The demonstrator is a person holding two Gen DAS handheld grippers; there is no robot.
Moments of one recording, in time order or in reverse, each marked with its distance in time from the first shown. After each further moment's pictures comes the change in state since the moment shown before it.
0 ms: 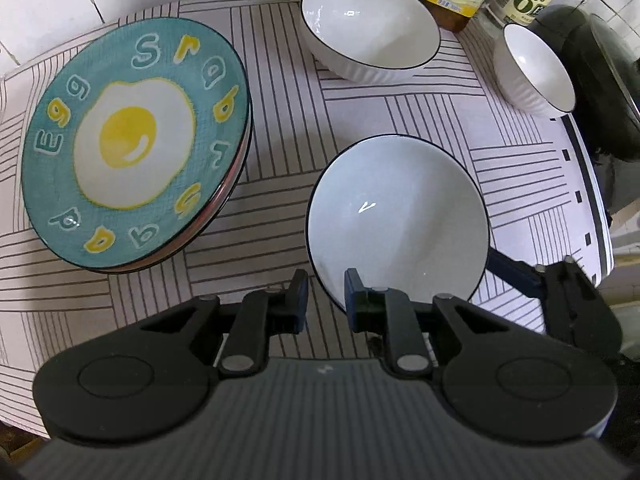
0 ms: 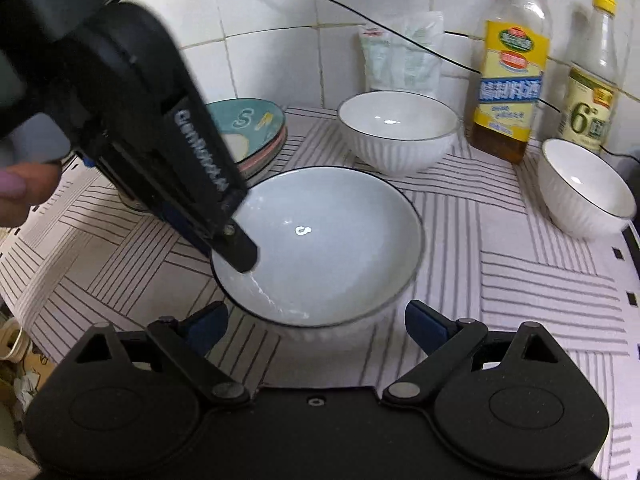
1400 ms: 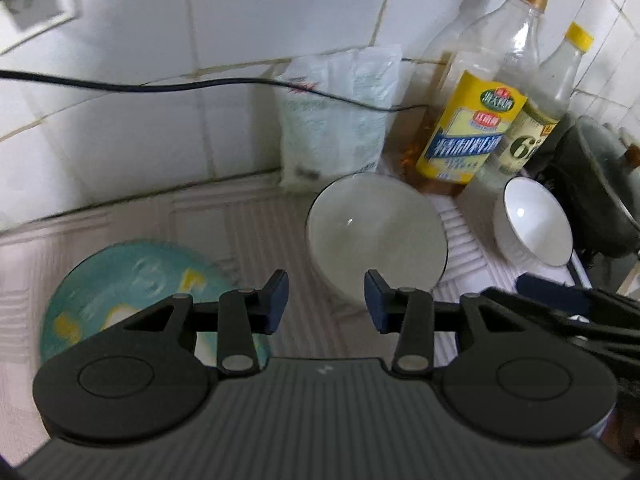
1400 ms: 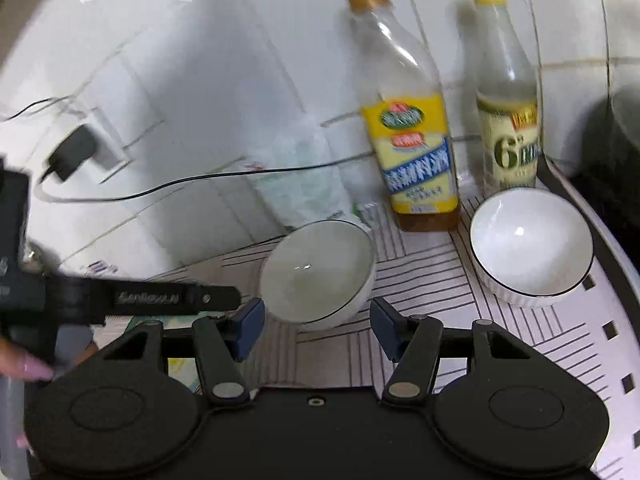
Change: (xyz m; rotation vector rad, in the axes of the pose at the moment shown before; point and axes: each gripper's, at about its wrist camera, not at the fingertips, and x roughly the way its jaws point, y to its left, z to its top) left arm -0.012 0.013 0.103 0.090 -0.363 -0.045; right arm -0.011 -0.103 0.110 0.449 -0.122 0.002
